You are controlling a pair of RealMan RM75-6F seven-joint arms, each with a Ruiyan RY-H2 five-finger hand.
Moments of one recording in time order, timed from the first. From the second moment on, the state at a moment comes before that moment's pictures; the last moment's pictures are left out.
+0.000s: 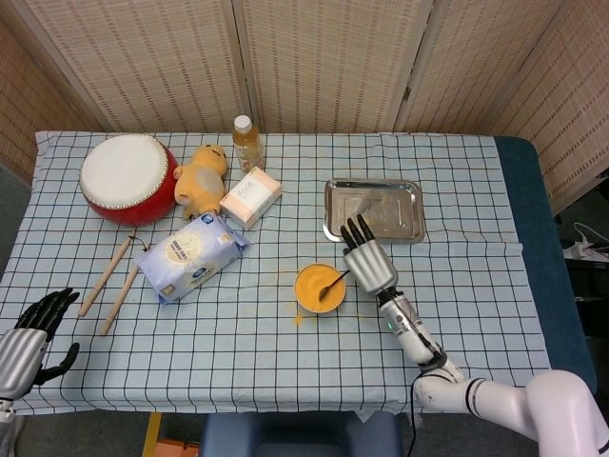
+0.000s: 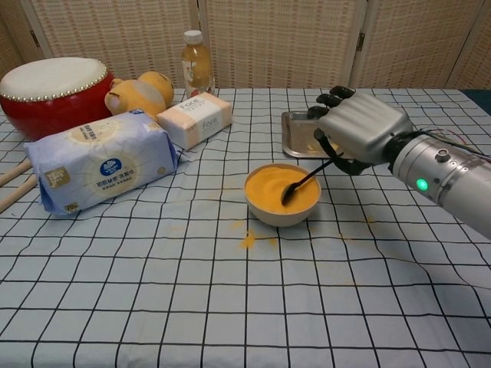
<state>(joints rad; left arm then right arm) -0.13 -1.04 0.04 -1.57 1.60 1.44 -0.20 0.76 -1.77 0.17 -1.14 -1.27 1.06 -0.81</state>
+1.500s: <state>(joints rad) -0.13 -1.04 0.04 -1.57 1.61 1.45 -0.20 0.74 -1.71 0.14 -1.25 -1.28 1.07 -0.82</state>
